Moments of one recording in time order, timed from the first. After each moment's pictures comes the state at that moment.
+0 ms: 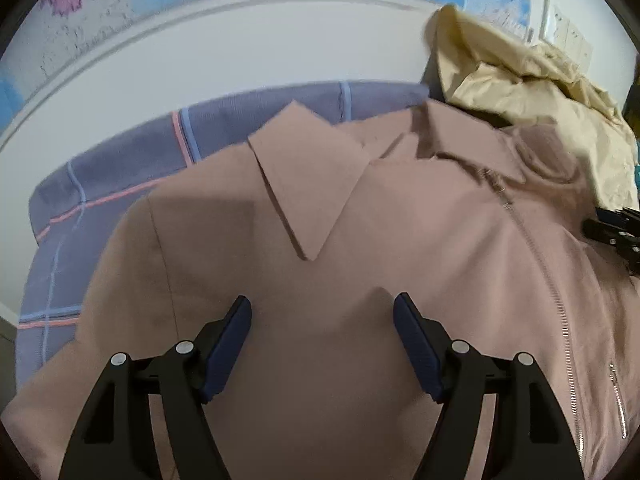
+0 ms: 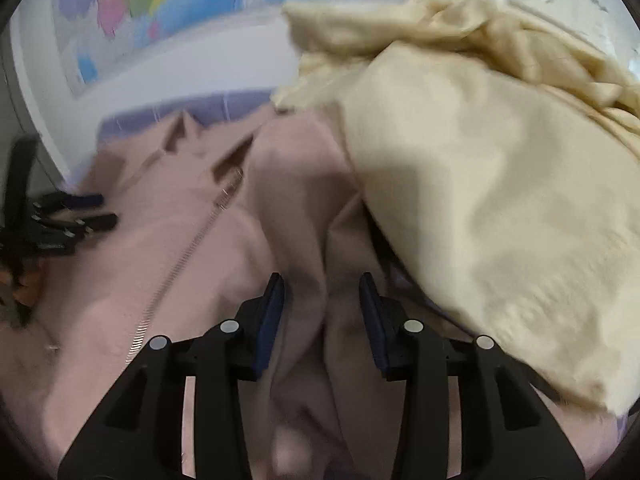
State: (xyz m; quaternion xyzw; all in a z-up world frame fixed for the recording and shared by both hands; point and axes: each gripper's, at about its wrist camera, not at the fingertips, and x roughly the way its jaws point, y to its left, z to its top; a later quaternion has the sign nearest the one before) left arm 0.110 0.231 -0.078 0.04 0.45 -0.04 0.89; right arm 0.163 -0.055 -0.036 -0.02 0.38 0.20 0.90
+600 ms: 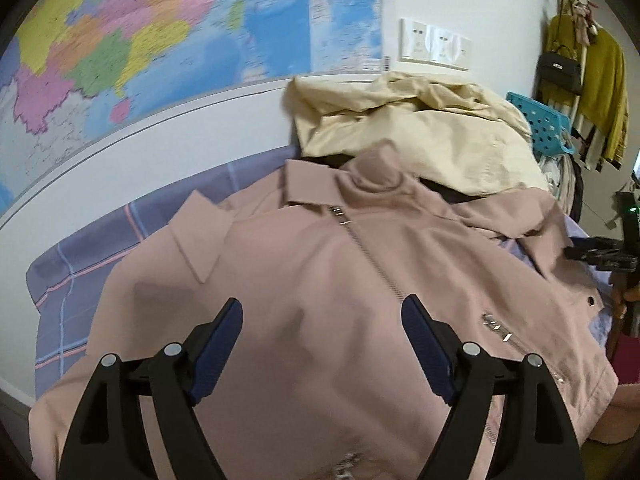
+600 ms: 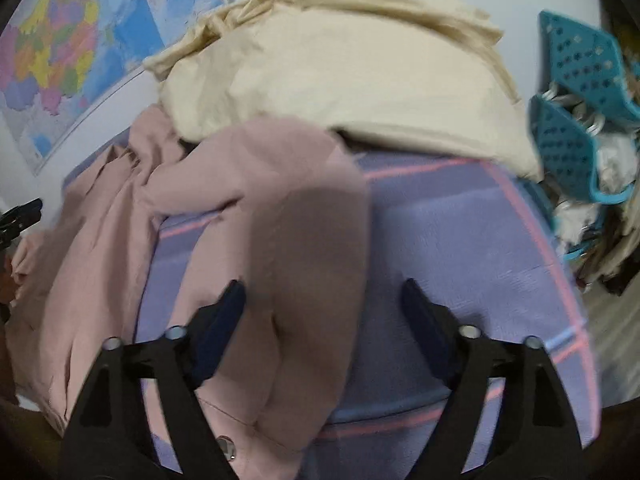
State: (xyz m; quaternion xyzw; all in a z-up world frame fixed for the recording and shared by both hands) left arm 0.026 0.152 -0.012 0.10 0.38 -0.15 0.91; right arm 0.017 -0.242 -0.082 0.11 0.40 0.08 0.90
